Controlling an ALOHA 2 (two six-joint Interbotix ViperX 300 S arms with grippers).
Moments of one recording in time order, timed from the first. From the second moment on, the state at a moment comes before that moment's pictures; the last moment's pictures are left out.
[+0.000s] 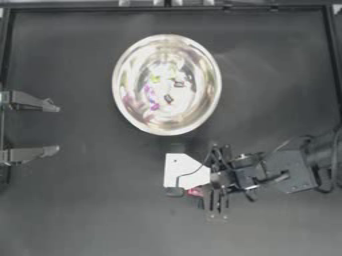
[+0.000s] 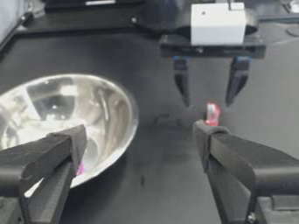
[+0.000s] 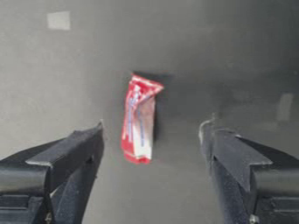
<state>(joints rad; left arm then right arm) 0.13 -1.11 1.26 -0.21 -0.03 0.30 0.15 0.17 0.44 -0.11 0.68 0.35</state>
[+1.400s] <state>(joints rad) 0.13 -1.11 1.26 -0.21 -0.03 0.30 0.15 0.25 0.42 -0.11 0.66 0.37</state>
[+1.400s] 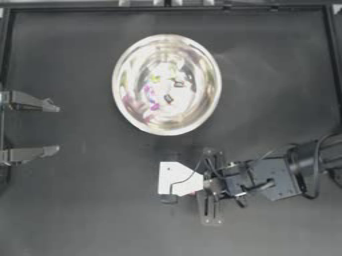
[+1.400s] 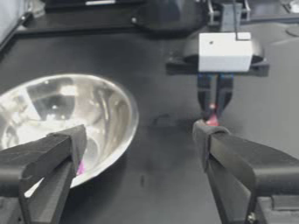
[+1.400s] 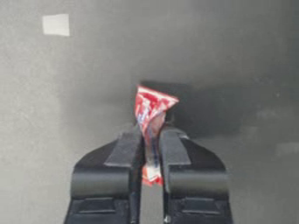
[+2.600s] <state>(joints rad) 0.13 -1.11 1.26 -0.21 -0.03 0.30 -0.34 -0.09 0.66 -0.46 0.04 0.46</state>
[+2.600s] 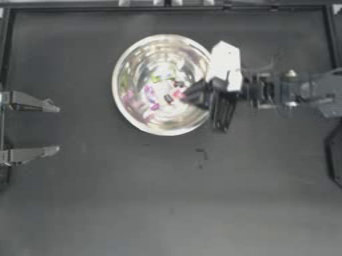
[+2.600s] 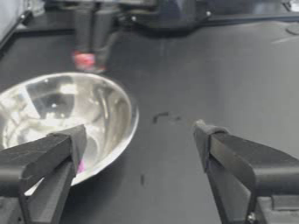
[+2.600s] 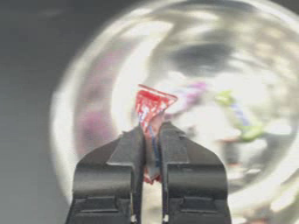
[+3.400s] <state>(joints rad) 0.13 -1.12 1.26 -0.21 -0.03 0.29 -0.46 0.16 0.54 -0.51 -0.17 0.46</state>
